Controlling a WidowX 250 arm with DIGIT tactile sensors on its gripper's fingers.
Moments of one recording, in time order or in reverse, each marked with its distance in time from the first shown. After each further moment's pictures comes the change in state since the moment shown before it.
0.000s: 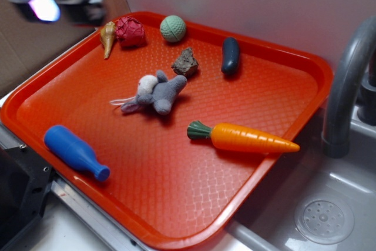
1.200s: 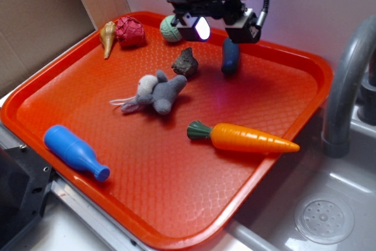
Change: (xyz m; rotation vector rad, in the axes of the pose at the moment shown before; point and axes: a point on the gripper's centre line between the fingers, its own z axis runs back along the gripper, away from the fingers) arm 0.087 -0.097 -0.096 -0.099 -0.119 -0.141
